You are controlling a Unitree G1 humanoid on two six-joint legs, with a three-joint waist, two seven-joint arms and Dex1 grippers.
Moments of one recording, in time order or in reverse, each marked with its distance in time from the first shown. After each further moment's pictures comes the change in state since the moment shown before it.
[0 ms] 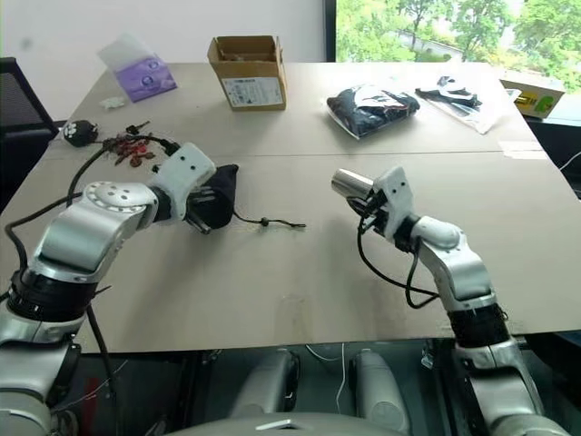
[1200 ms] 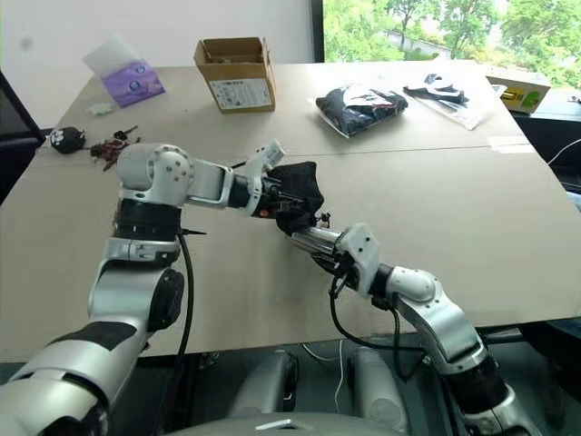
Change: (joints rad) left arm -0.366 -0.490 0.195 0.503 -0.350 0.488 0.118; right arm 0.162 0.045 0.257 -0.130 -0.036 -0.017 0.000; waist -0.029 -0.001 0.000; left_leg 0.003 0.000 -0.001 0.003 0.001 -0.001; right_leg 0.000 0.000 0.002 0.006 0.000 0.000
